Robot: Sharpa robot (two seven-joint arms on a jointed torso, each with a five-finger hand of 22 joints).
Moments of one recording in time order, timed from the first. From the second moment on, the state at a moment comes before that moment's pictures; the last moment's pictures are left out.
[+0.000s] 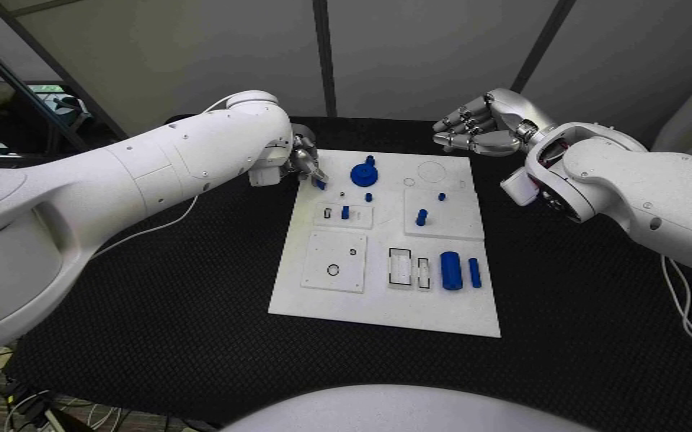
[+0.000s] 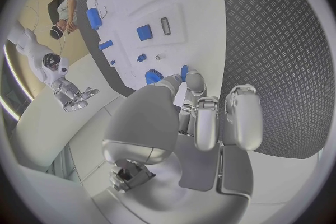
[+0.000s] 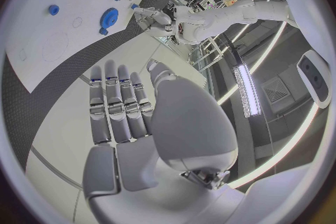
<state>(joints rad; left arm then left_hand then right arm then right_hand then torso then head) 1.28 -0.51 0.03 0.99 -1.10 0.32 -0.49 1.36 0.03 0.29 0.21 0.29 0.91 0.09 0.48 0.52 1.16 0.01 0.99 0.79 1.47 -0.06 1.57 1.31 0.08 1.46 0.05 1.37 1.31 1.22 -0.81 0.06 1.41 -0.86 -0.27 0.12 1.44 -0.09 0.15 0.21 0.29 0.99 0.21 0.07 0.07 1.19 0.15 0.07 0.07 1.19 0.11 0.07 0.25 0.18 0.93 0.23 0.21 0.07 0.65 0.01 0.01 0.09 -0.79</state>
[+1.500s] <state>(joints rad) 1.19 -0.74 0.02 1.43 -1.22 0.06 -0.53 1.26 -0.07 0.50 0.17 0.28 0.89 0.07 0.56 0.57 1.20 0.00 1.03 0.83 1.47 -0.06 1.57 1.31 0.08 1.46 0.05 1.37 1.31 1.22 -0.80 0.06 1.39 -0.87 -0.26 0.12 1.44 -0.09 0.15 0.21 0.30 0.98 0.21 0.07 0.07 1.18 0.14 0.07 0.07 1.19 0.10 0.07 0.25 0.18 0.93 0.23 0.20 0.07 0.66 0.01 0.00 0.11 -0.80</state>
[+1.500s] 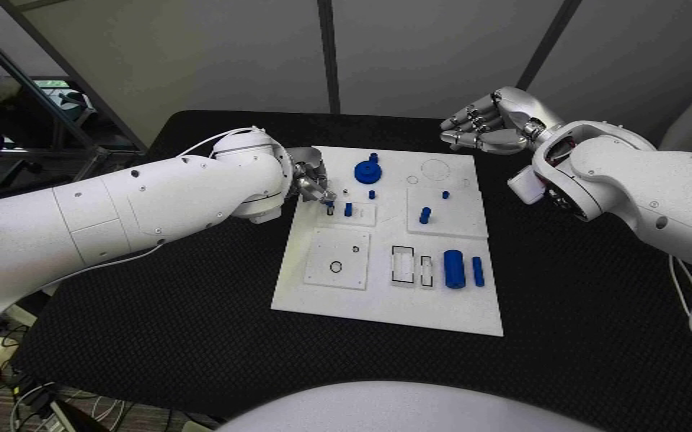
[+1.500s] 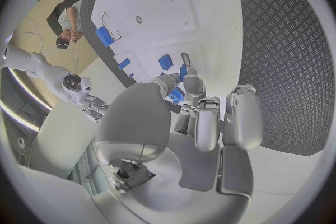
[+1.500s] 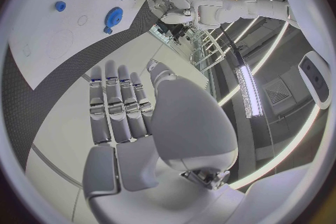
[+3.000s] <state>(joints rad) 1.19 -0.73 0.02 1.43 -1.27 0.13 -0.53 1.22 -0.10 0.55 0.15 0.29 0.89 0.08 0.59 0.59 1.21 -0.01 1.03 0.83 1.47 -0.06 1.57 1.31 0.08 1.46 0.05 1.37 1.31 1.22 -0.80 0.06 1.39 -0.87 -0.26 0.11 1.44 -0.09 0.15 0.21 0.30 0.98 0.21 0.07 0.07 1.18 0.14 0.07 0.07 1.19 0.10 0.07 0.25 0.18 0.93 0.23 0.20 0.07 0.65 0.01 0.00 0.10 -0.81</state>
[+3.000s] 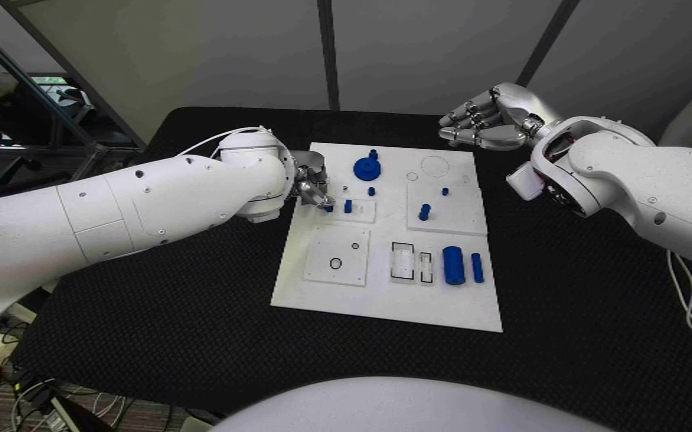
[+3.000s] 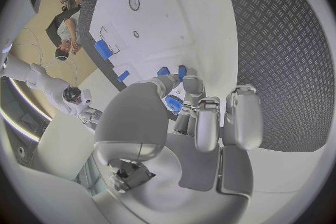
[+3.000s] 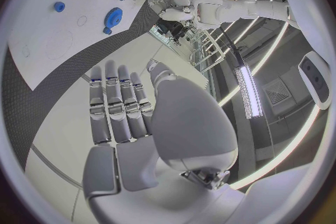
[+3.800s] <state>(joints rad) 1.19 -0.70 0.02 1.39 -1.25 0.14 -0.53 1.06 -0.12 0.61 0.09 0.29 0.93 0.04 0.62 0.61 1.26 -0.03 1.08 0.87 1.47 -0.08 1.57 1.31 0.08 1.46 0.03 1.38 1.31 1.22 -0.80 0.06 1.39 -0.87 -0.26 0.11 1.44 -0.09 0.15 0.21 0.30 0.98 0.21 0.07 0.07 1.18 0.14 0.07 0.07 1.19 0.10 0.07 0.25 0.18 0.93 0.23 0.20 0.07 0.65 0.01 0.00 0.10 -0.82</state>
